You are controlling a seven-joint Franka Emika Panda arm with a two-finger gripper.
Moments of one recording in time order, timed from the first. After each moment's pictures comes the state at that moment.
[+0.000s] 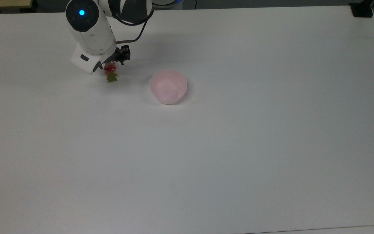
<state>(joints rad) -0.26 0.24 0.07 -2.00 -0.16 1.95 -0.39</state>
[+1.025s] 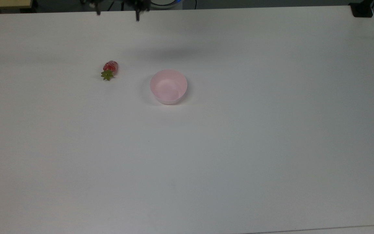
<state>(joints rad) -0.11 0.01 0.07 -1.63 -0.11 1.56 0.03</state>
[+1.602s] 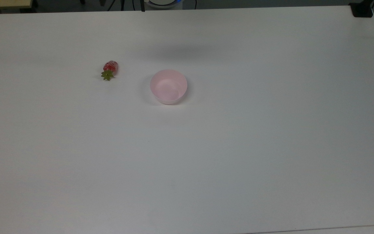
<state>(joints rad) -0.07 -0.04 0.02 -1.61 -0.02 1.64 0.08</state>
